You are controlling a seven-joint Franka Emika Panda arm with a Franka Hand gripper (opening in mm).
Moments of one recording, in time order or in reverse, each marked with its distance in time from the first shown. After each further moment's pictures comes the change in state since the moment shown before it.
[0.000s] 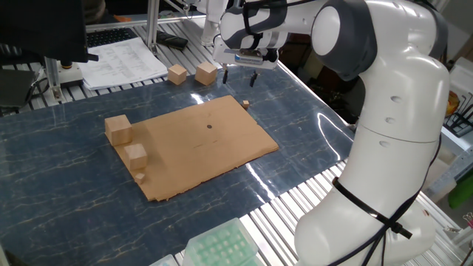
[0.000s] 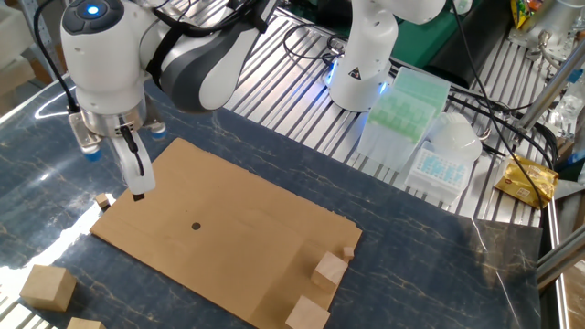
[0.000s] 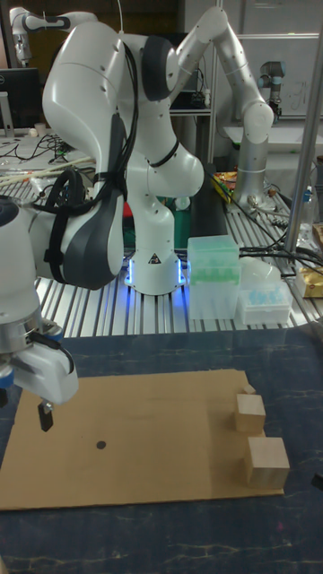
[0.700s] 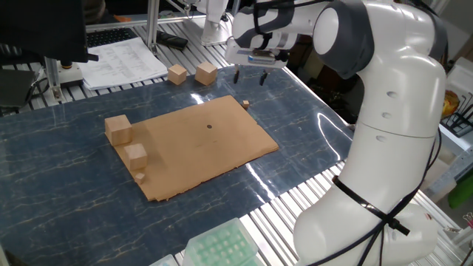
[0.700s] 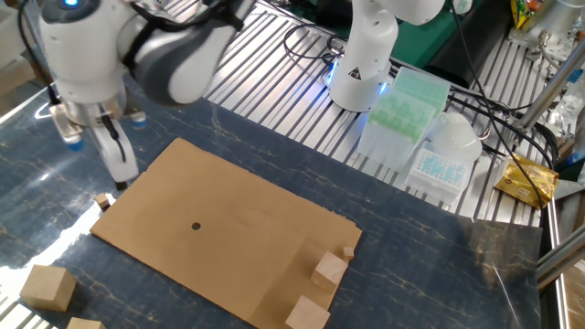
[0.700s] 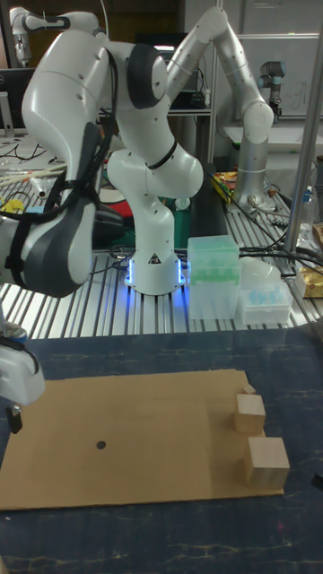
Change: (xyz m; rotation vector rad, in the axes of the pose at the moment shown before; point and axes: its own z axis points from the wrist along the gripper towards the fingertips) arm -0.018 -0.036 0.009 -0.008 -0.007 -0.059
